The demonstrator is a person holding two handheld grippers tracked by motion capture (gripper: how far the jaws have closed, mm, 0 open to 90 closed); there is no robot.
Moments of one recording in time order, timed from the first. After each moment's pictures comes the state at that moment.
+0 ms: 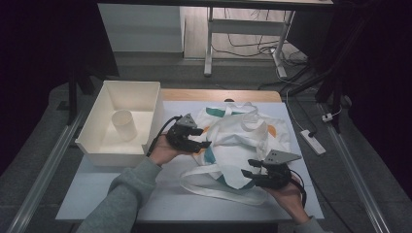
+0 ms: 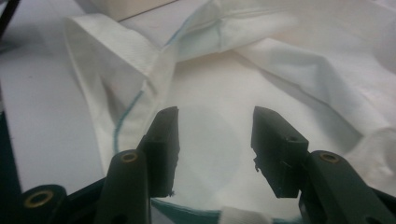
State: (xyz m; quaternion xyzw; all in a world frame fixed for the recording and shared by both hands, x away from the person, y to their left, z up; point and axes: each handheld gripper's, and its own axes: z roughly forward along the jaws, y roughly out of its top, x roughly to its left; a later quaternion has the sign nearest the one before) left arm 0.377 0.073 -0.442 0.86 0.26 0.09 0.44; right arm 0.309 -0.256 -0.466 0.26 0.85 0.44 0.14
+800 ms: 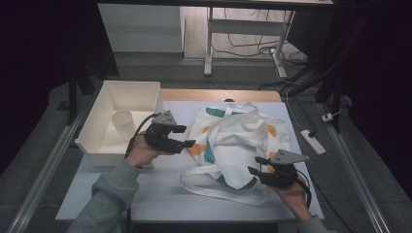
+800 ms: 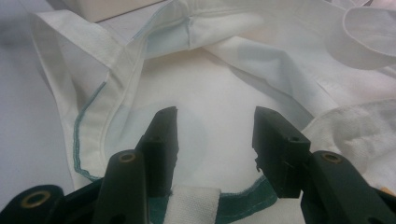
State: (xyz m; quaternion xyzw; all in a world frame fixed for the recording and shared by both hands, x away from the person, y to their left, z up) left arm 0.351 0.125 -0.407 0.84 0.27 0.10 0.45; right arm 0.314 -0.274 -0.473 0.27 0.84 0.44 0.17
